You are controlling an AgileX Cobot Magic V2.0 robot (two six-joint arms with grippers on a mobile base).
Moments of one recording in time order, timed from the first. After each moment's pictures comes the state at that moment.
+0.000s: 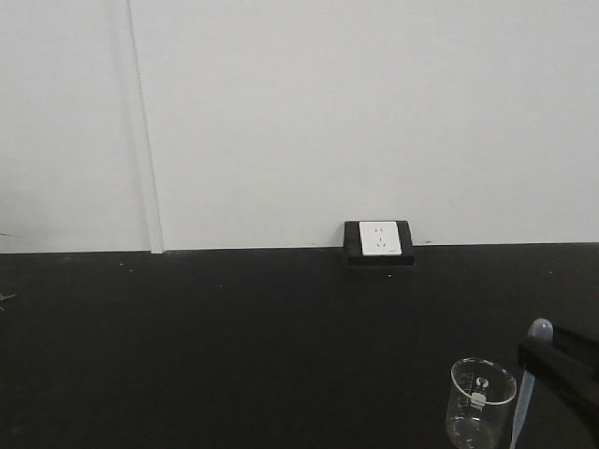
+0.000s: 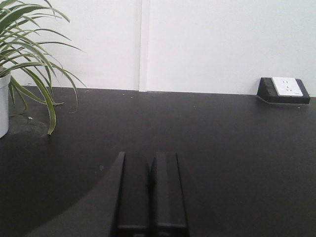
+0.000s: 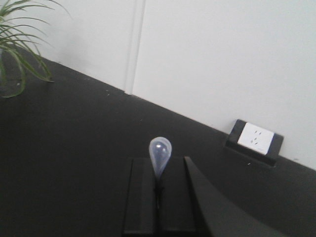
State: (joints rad) left arm -0.07 -0.01 0.03 -0.02 0.01 0.05; right arm -0.01 0.76 -0.56 -1.63 -0.57 1.39
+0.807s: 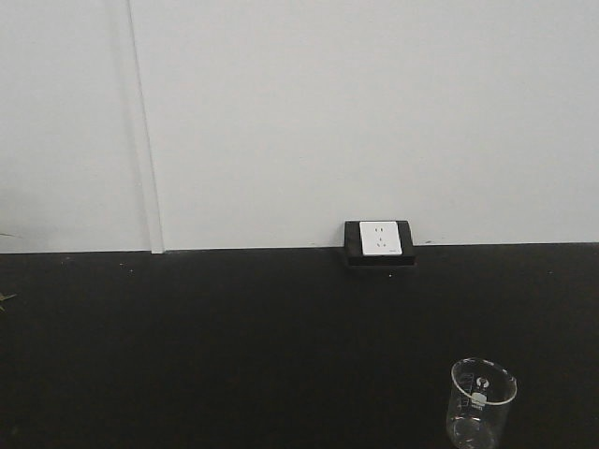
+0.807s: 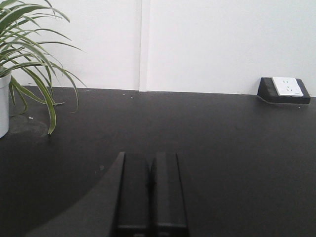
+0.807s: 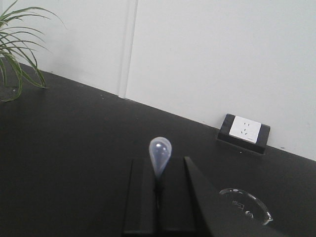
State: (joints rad) left arm -0.07 -0.01 0.03 -0.02 0.01 0.05; right arm -0.01 0.40 -0.27 -1.56 -0.50 1.37
